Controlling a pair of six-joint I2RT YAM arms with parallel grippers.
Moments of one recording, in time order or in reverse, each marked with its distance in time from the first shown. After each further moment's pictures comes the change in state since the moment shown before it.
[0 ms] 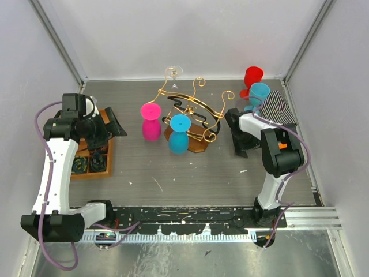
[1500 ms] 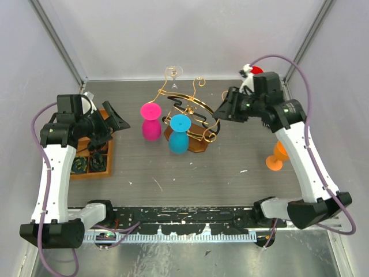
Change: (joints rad) left arm 0.000 -0.056 -0.004 0.100 0.108 -0.116; right arm 0.015 -0.594 0.414 -0.023 -0.999 0.211
